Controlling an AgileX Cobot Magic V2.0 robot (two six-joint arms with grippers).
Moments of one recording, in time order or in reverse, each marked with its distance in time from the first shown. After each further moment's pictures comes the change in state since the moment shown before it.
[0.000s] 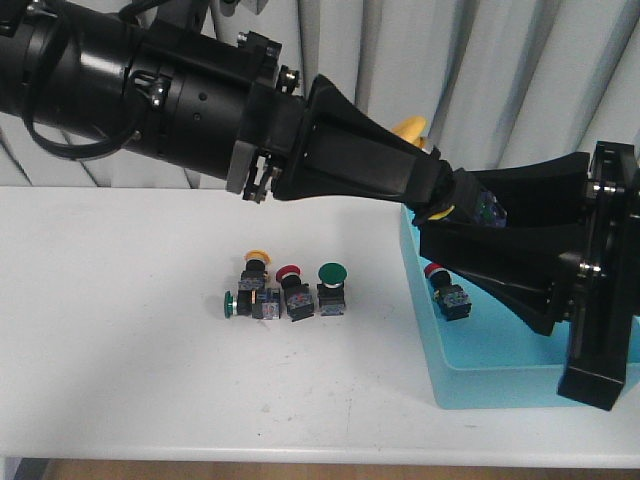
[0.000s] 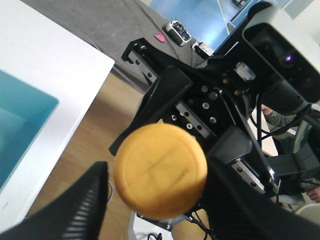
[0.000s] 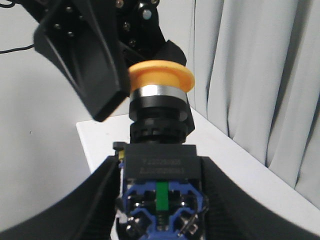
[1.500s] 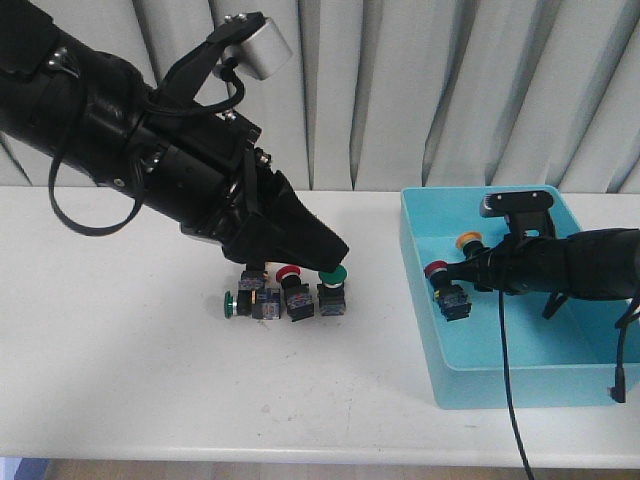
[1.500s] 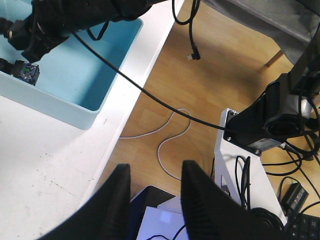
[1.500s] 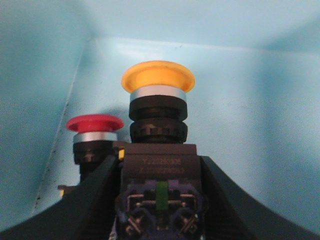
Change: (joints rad) left arm 0.000 0.000 0.000 0.408 0.048 -0.034; right arm -0.080 1.037 -0.240 0.062 -0.836 0.000
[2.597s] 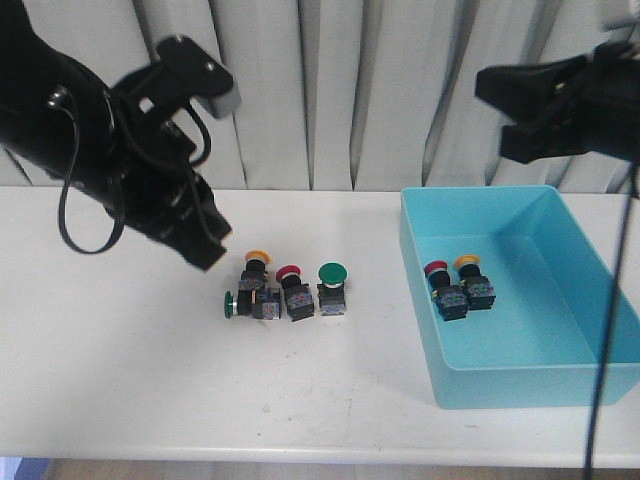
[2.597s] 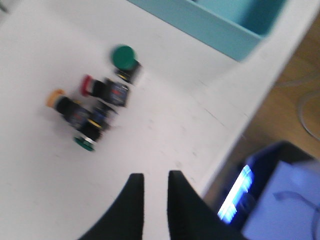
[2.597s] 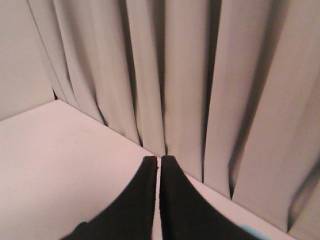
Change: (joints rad) left arm 0.006 -0.019 0.005 0.592 -0.084 -0.187; right arm 0.000 -0.767 0.008 -0.098 0.490 0.051
